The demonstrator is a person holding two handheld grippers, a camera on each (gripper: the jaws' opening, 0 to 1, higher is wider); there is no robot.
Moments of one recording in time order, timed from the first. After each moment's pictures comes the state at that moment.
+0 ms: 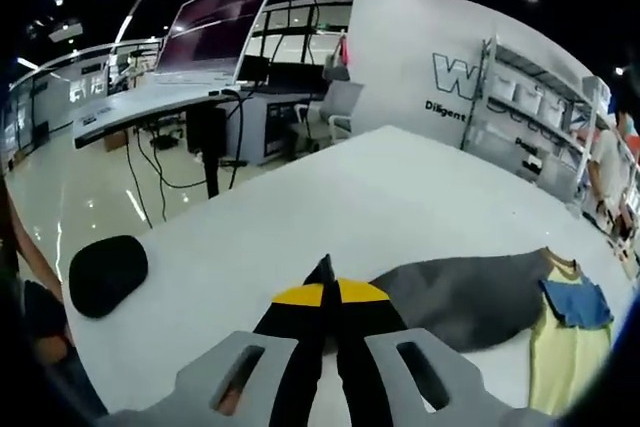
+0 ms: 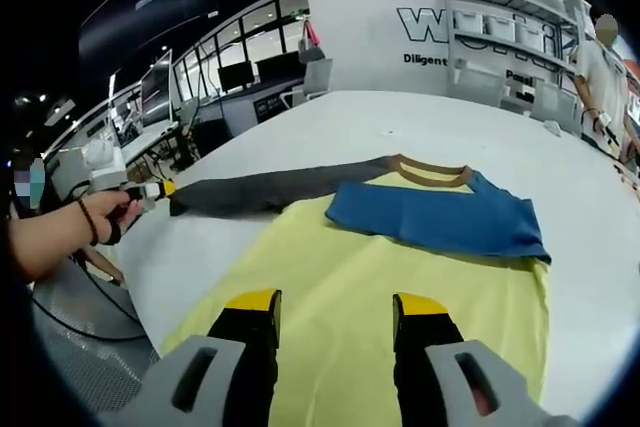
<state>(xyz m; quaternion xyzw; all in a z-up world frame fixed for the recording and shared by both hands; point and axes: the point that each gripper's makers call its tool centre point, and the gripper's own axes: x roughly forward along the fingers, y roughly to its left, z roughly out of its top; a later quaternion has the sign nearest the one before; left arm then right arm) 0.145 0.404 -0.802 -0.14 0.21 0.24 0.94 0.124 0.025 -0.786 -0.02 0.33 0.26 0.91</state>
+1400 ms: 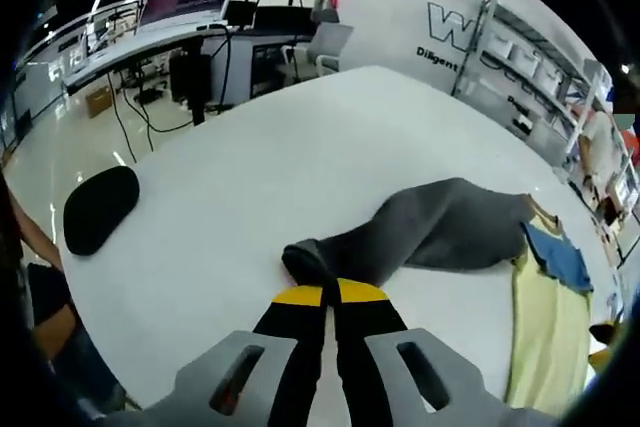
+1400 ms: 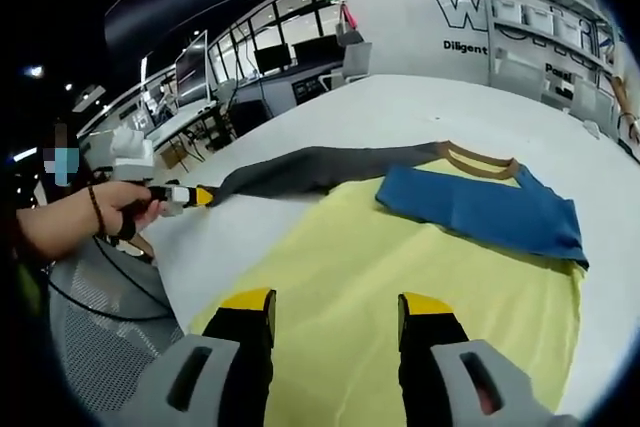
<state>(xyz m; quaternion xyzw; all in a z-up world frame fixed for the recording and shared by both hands) 0.109 0.366 -0.837 -0.17 0.33 0.18 0.91 0.104 0.055 -0.794 -0.03 0.35 0.34 0.87</state>
